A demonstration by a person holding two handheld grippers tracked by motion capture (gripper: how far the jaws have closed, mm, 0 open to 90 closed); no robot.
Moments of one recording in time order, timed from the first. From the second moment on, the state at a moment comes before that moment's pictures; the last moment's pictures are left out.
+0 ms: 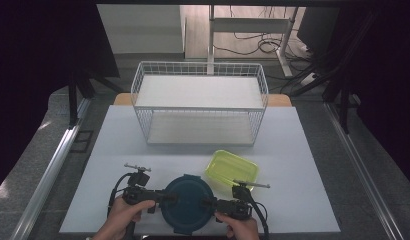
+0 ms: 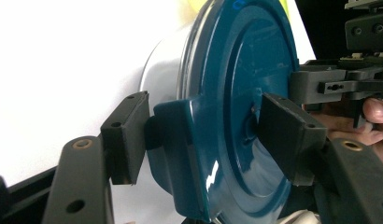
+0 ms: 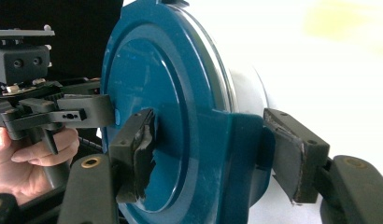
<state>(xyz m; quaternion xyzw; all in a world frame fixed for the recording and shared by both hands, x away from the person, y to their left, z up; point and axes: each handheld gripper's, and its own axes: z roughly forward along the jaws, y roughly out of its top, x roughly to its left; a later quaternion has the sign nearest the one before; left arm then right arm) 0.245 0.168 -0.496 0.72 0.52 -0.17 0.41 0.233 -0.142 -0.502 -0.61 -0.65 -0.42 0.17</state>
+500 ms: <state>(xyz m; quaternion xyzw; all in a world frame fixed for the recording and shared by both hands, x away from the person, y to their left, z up) 0.244 0.172 -0.482 0.72 0.52 -0.14 0.43 0.236 -0.137 -0.491 -0.59 -0.66 -0.43 0.17</state>
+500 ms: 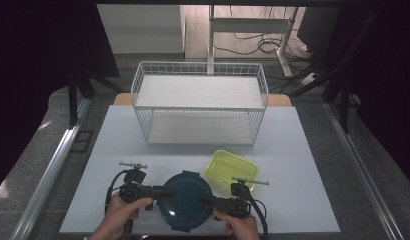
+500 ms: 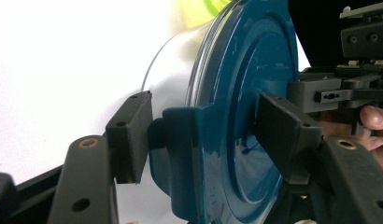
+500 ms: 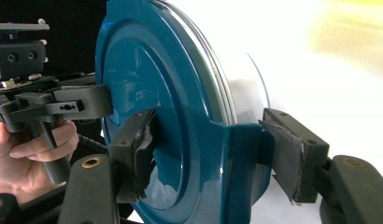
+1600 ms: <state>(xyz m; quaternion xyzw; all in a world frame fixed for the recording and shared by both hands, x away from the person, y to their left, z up) 0.266 0.165 -0.432 0.72 0.50 -0.10 0.47 0.268 -0.143 -0.441 -0.54 -0.69 -0.47 0.12</state>
